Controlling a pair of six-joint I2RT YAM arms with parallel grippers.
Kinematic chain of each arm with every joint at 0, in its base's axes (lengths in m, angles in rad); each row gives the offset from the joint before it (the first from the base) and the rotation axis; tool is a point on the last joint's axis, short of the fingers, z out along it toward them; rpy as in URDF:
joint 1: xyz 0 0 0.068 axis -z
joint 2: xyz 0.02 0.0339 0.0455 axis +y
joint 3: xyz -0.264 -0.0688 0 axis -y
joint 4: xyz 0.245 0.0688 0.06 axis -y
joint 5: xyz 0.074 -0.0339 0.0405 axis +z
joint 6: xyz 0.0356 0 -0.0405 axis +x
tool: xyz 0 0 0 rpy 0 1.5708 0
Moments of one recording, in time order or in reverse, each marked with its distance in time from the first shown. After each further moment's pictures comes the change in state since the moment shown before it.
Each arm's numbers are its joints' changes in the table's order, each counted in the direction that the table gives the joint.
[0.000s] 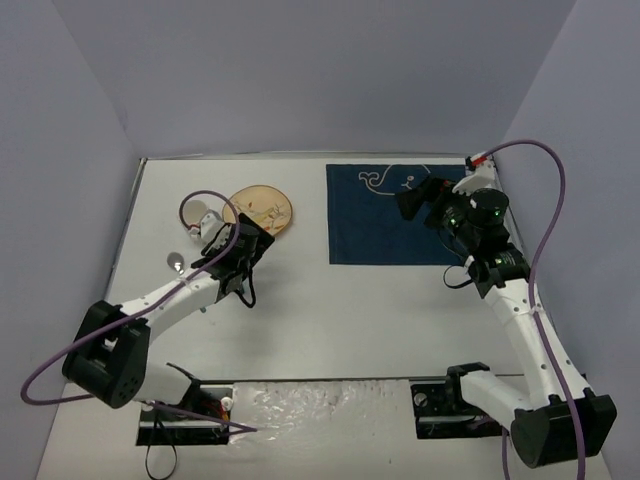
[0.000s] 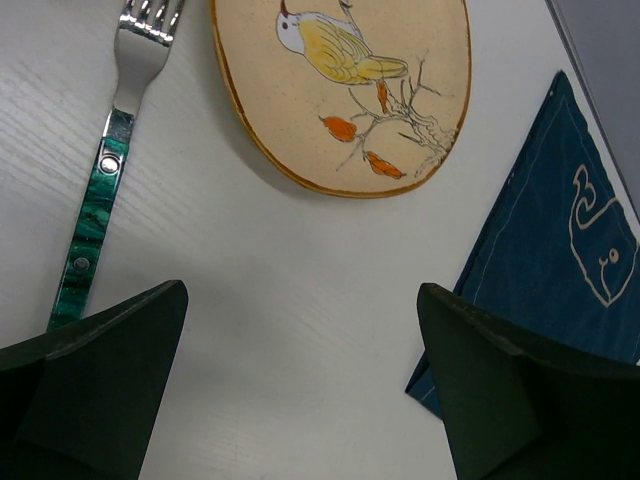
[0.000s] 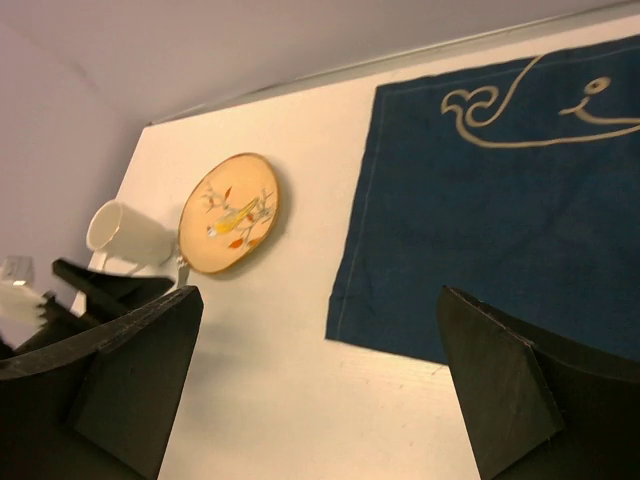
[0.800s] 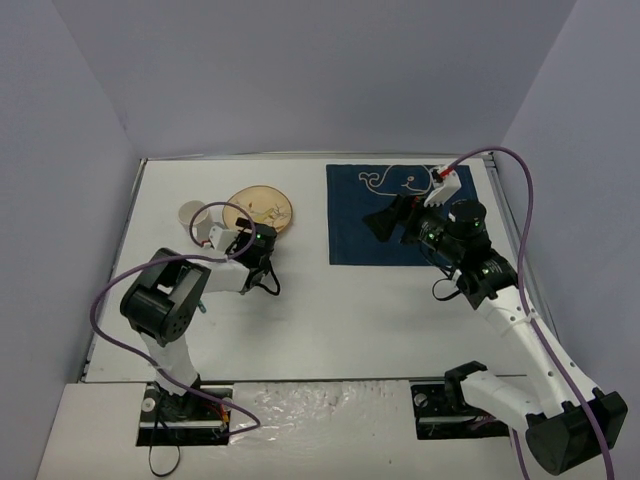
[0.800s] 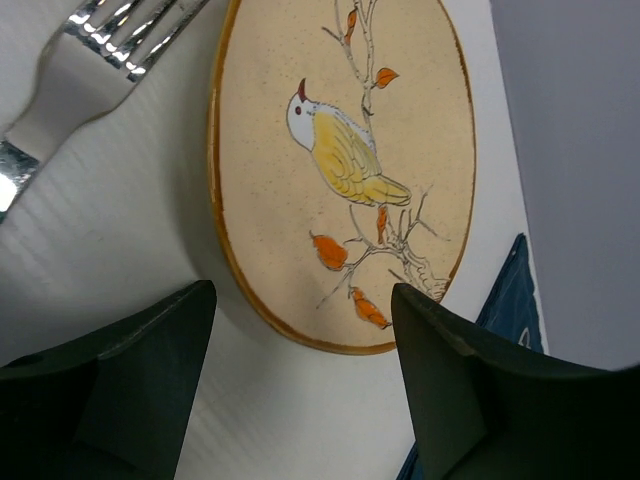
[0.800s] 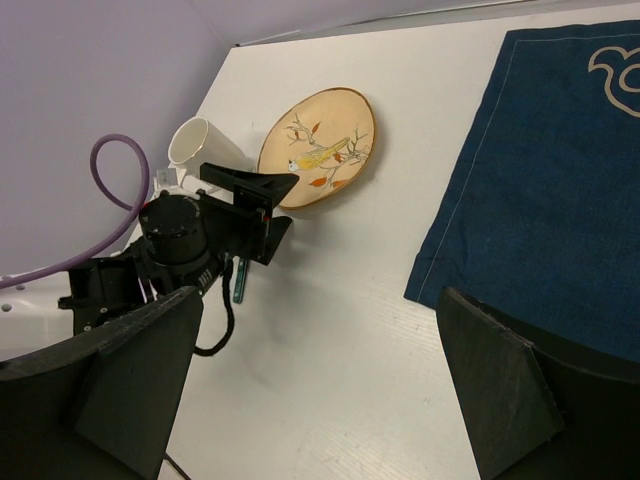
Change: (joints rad) left arm 0.000 0.440 0.053 0.416 0.223 -0.323; right arm -0.191 -0.031 -0.037 0.001 0.073 0.006
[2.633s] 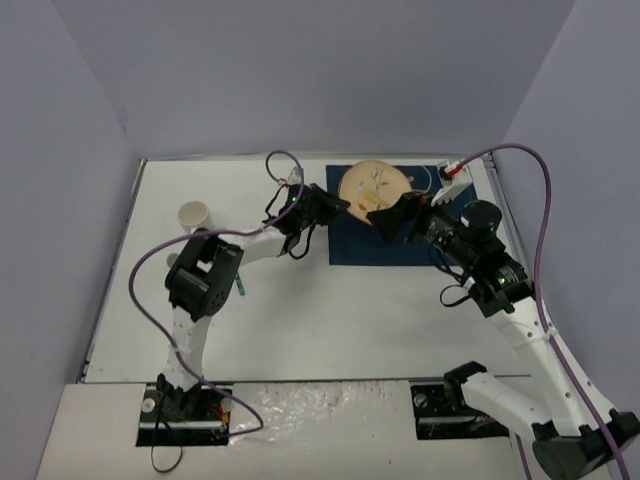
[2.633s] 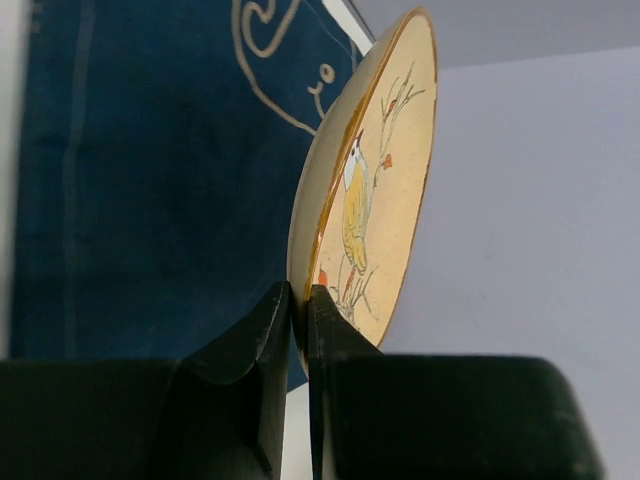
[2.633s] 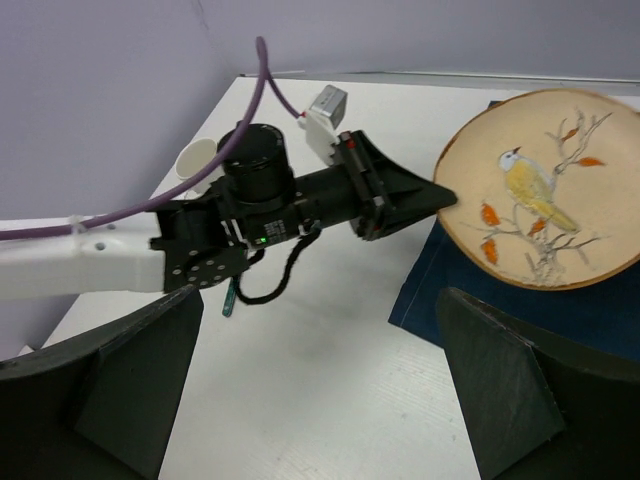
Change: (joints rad) left arm 0.087 0.269 0.542 0.096 -0.781 0.234; right arm -0.047 -0.067 0.100 -0.087 -0.071 -0.106
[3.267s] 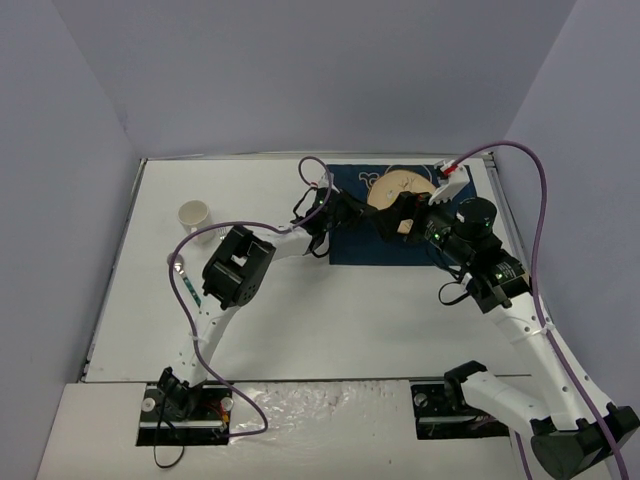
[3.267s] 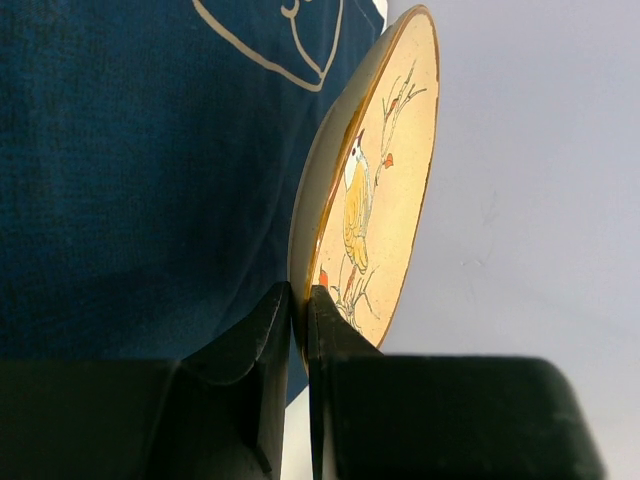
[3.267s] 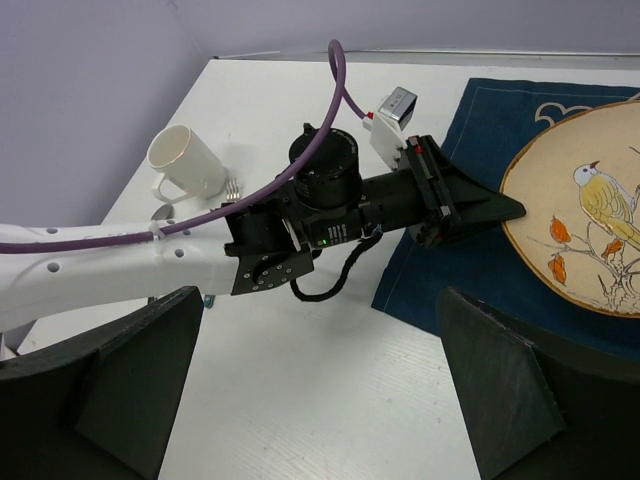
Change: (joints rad) left arm 0.065 0.306 0.305 0.029 -0.100 -0.069; right arm 0.007 0.025 0.008 -0.039 -0.024 -0.015
